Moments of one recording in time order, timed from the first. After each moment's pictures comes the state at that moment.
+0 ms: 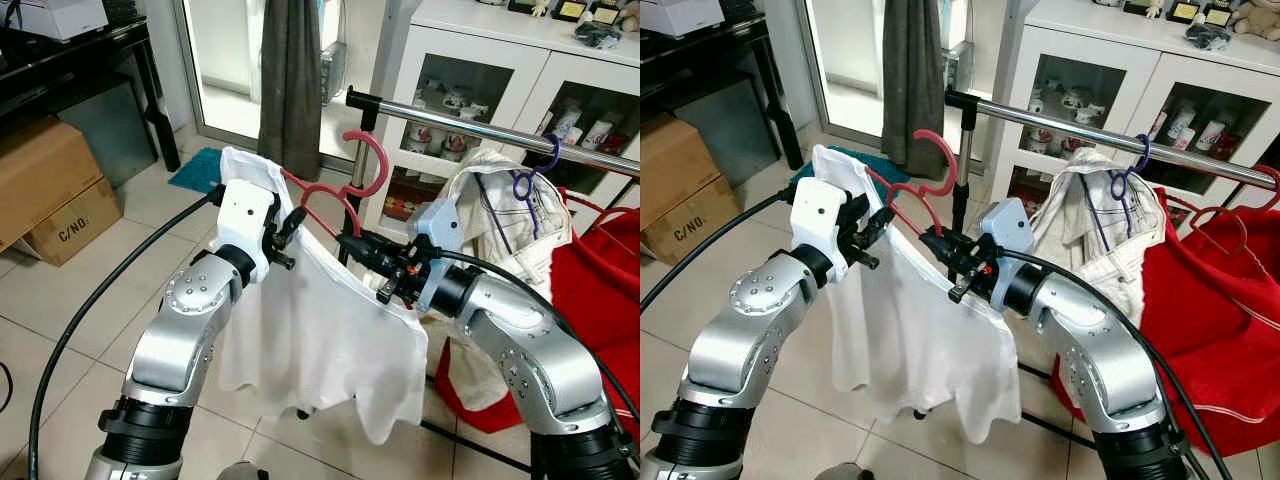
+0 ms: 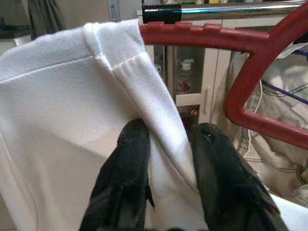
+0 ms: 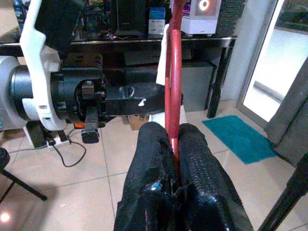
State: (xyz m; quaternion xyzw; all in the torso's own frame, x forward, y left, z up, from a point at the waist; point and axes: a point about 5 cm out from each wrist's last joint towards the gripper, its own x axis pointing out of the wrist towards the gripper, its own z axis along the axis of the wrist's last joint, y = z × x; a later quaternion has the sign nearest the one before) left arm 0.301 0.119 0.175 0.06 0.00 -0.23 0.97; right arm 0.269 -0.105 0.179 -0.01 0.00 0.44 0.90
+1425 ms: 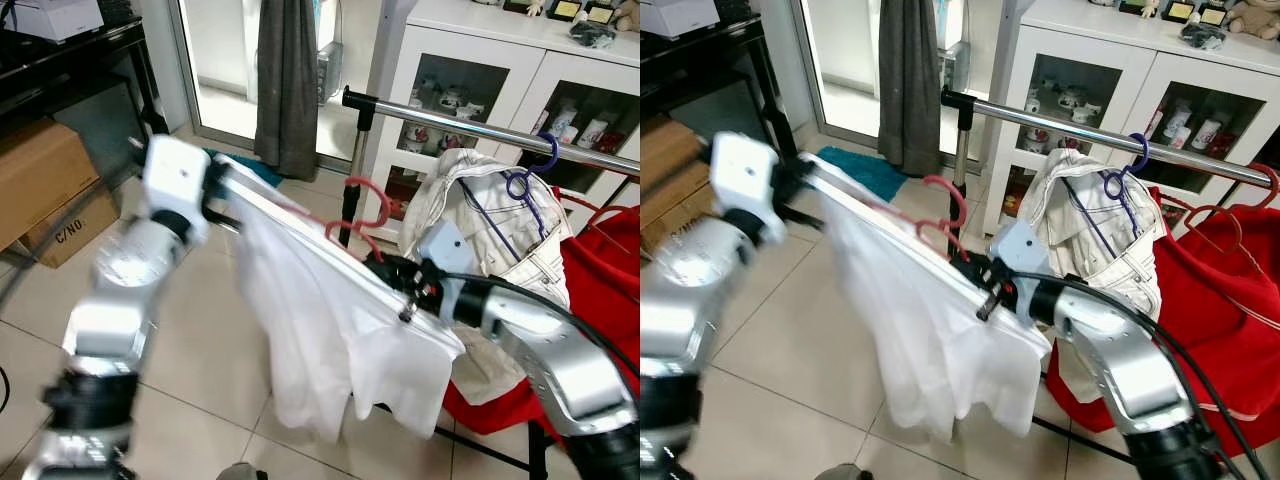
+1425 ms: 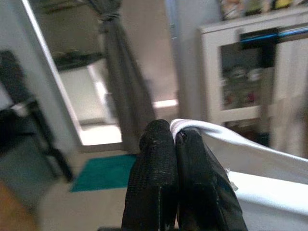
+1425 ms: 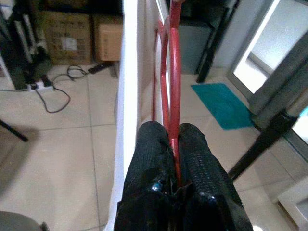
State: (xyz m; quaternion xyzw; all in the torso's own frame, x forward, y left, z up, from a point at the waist) left arm 0.323 0.194 0.218 0.16 -0.05 -0.10 0.98; right arm 0.268 -0.134 0.159 -0.12 0.06 0.45 0.88
